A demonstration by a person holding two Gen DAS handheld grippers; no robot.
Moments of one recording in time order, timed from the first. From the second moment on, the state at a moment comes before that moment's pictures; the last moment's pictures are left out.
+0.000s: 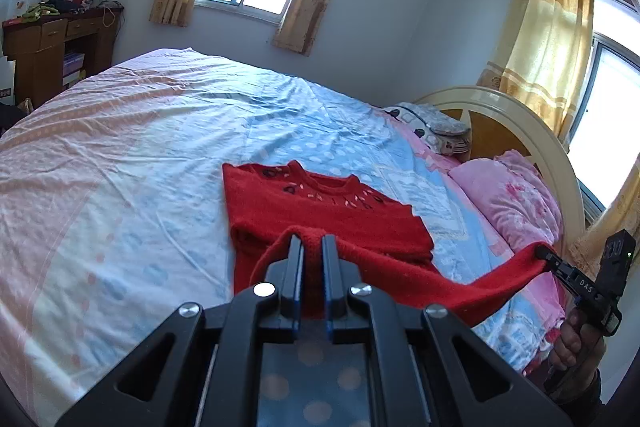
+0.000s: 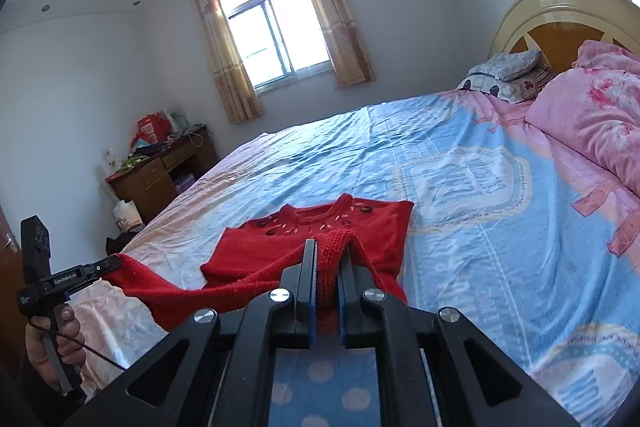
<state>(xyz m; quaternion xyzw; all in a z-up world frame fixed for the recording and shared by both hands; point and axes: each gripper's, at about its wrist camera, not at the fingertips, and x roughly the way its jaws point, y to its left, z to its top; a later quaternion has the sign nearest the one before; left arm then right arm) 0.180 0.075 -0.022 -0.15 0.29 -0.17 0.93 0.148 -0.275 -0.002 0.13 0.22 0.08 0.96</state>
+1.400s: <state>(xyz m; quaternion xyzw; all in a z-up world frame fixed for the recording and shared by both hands) 0.427 0.064 -0.113 -0.12 0.41 -0.06 0.90 0.470 -0.282 -0.097 0.07 0.38 -0.02 0.92</state>
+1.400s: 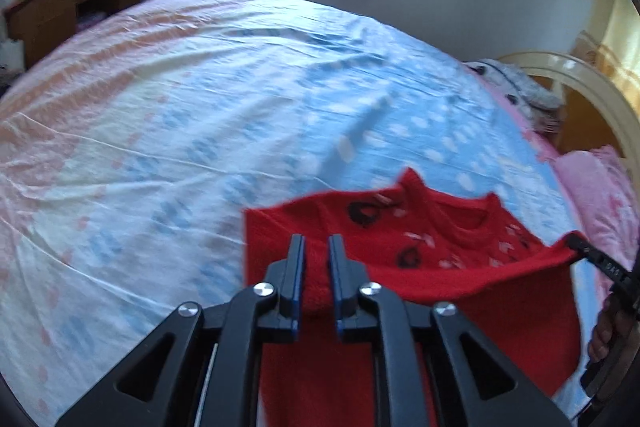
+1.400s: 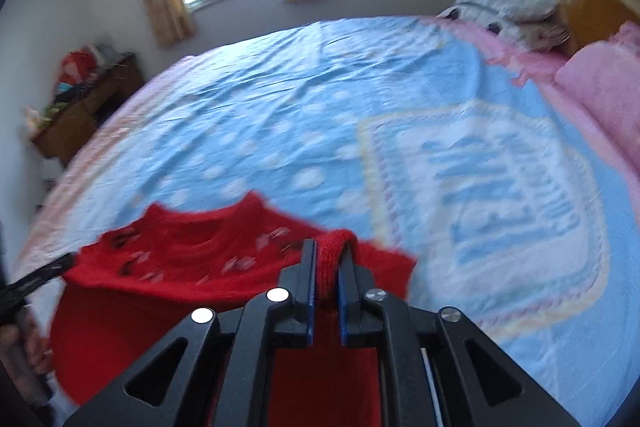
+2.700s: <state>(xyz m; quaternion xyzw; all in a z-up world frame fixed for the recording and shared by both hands) 0.317 0.056 -0.139 -0.02 0.39 0.00 0.92 0.338 -0.294 -0.128 0.09 0.42 0.03 0.90</state>
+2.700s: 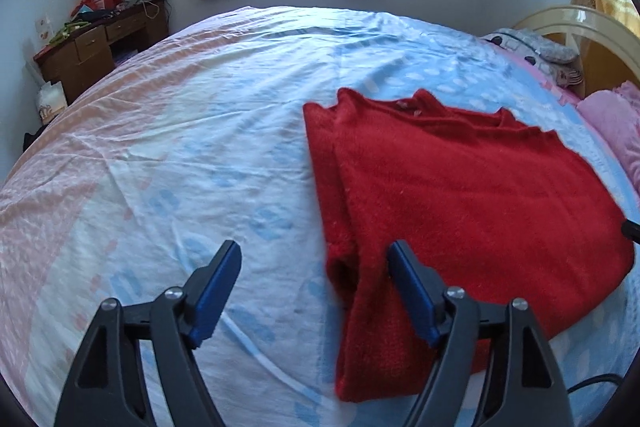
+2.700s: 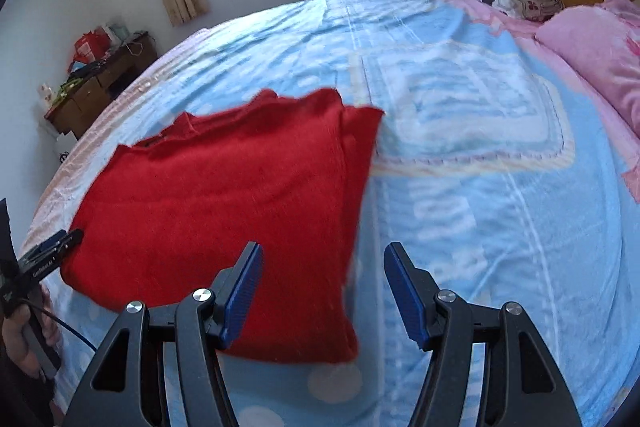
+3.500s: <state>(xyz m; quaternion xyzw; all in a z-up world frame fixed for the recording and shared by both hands) 0.307 0.063 -0.154 -0.04 0.40 0.02 0.92 0.329 -0.253 -0.148 0.05 0.42 0.03 0.91</state>
